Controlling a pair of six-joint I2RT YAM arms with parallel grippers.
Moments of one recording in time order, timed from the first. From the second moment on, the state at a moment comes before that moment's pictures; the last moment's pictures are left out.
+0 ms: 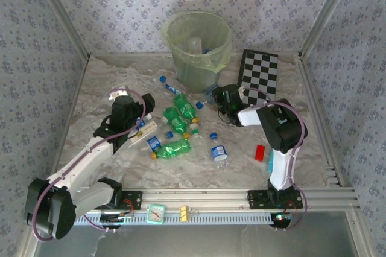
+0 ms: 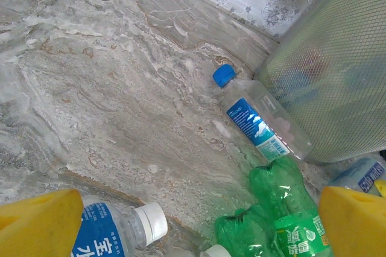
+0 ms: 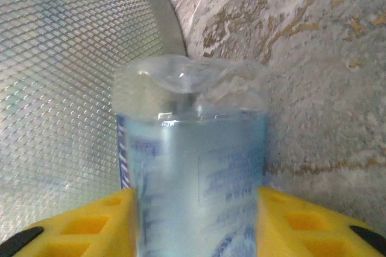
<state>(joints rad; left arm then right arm) -0.39 1.05 0.64 -0.09 -0.26 -0.68 0.43 1.92 0.90 0.50 0.06 1.36</state>
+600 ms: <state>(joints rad) -0.39 1.09 0.63 -0.08 -0.25 -0.70 0.41 1.49 0.75 0.30 0.01 1.11</state>
